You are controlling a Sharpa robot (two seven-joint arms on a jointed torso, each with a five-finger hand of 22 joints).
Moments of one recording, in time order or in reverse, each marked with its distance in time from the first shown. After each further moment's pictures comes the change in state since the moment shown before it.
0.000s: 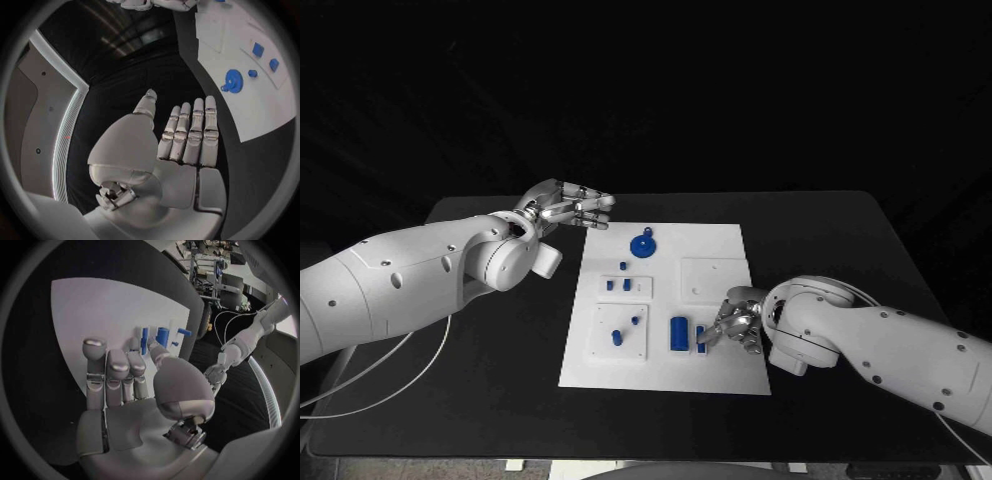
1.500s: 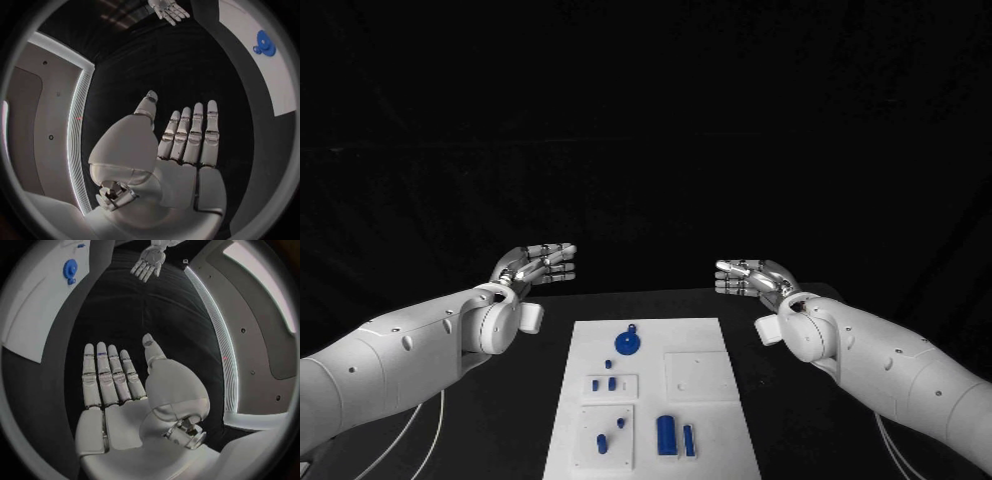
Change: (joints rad) left arm 0.004 0.137 0.005 -0.314 0.250 -0.021 0.119; left_hand -0.005 0.008 -0.006 -0.025 -0.012 -0.154 -0.035 -0.007 -0.006 -0.164 -0.017 0.000 -0.004 -0.152 0.003 -0.002 -0.006 0.024 -0.129 0.053 -0.005 -0.008; right arm 0.123 0.231 0.135 -0.725 0.725 -0.155 0.905; right_hand 0.065 0.134 -0.263 -0.118 0.123 -0.402 0.091 -0.007 -0.067 -0.384 0.178 -0.996 -1.142 -0.440 0.228 -0.981 -1.034 0.087 -0.599 0.319 -0.569 -1.242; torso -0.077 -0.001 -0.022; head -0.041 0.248
